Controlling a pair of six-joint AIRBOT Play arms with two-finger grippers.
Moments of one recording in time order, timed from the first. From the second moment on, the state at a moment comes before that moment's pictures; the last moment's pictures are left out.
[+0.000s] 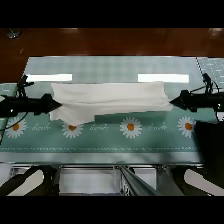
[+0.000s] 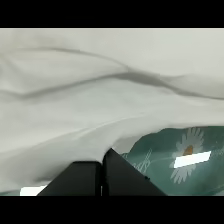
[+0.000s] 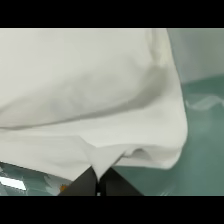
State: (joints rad) left arm 0.28 -1.13 0.75 0.76 -1.09 -1.25; right arm -0.36 -1.25 0.87 -0.78 1.13 1.25
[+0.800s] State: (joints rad) left arm 0.30 -1.76 1.46 0.87 -1.34 -1.39; right arm -0.32 -1.70 1.35 -0.93 1.16 1.45
